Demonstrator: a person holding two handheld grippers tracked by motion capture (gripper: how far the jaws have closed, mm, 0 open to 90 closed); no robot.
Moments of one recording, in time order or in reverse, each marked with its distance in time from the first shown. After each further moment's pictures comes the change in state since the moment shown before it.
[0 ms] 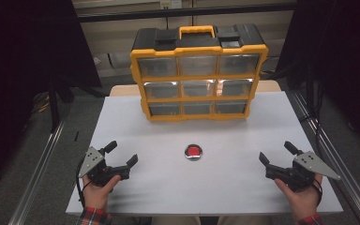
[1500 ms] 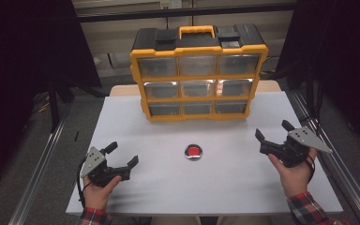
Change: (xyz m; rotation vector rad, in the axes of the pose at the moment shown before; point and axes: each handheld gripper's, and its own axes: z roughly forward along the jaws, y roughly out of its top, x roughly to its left) left arm -0.002 -0.001 0.001 0.028 0.009 0.014; right arm -0.002 0.047 0.041 -0.019 -0.066 -0.004
